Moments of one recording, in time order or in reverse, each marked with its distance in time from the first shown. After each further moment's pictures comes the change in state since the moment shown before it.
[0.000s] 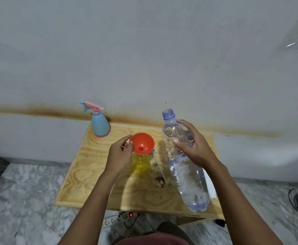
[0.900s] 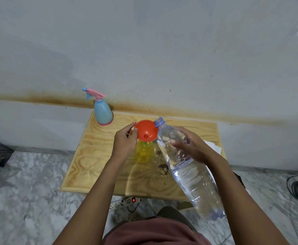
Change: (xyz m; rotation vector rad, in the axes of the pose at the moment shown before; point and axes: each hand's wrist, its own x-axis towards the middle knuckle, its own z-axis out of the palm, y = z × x) left_hand -0.007 0.002 0.003 -0.050 0.019 -0.051; right_hand -0.012 0.027 0.026 0.101 -0.264 0.208
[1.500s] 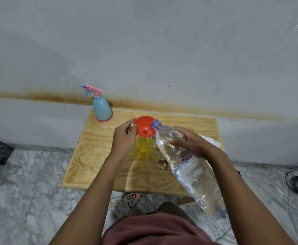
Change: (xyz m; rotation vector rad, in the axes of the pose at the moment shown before) left_hand -0.001 0.008 -0.002 0.019 -0.008 0.000; right_hand 0.008 0.008 -0.006 -0.080 -0.105 0.032
